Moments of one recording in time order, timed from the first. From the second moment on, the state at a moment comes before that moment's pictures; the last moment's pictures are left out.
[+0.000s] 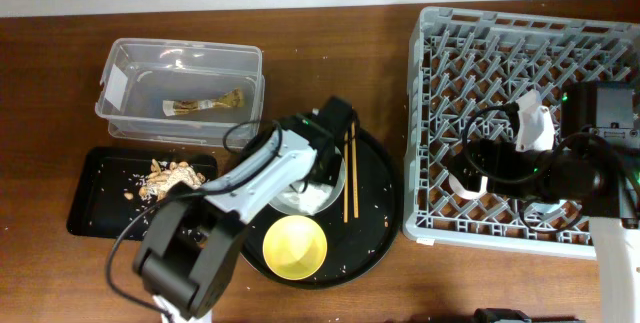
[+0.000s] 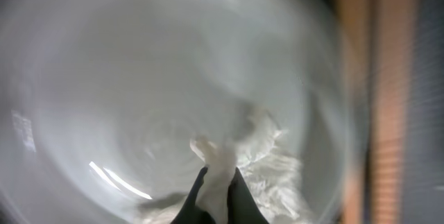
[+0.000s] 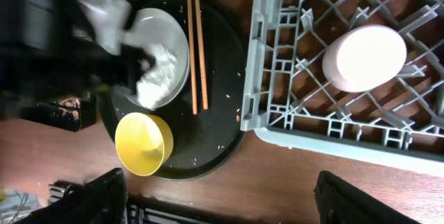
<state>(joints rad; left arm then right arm) -0.63 1.93 1.39 -0.86 -0.09 -0.36 -0.08 1.21 1.49 -1.47 -0.41 0.13</state>
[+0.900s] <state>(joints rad) -0.54 1.77 1.63 -1.30 -0.02 -0.33 -0.08 1.21 1.49 -1.49 -0.41 0.13</state>
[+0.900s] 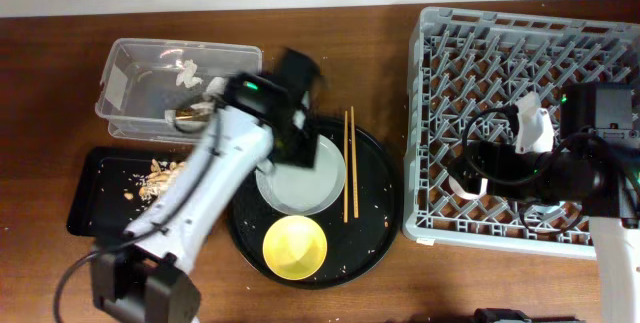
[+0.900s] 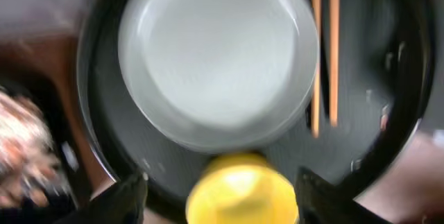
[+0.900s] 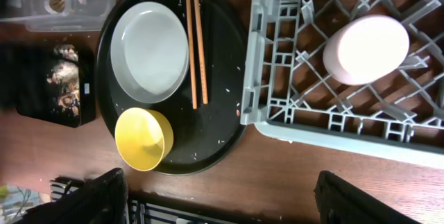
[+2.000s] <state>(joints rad) -0.57 0.85 1.44 -1.38 -0.23 -0.42 -0.02 1.21 1.36 -1.41 -0.41 0.12</state>
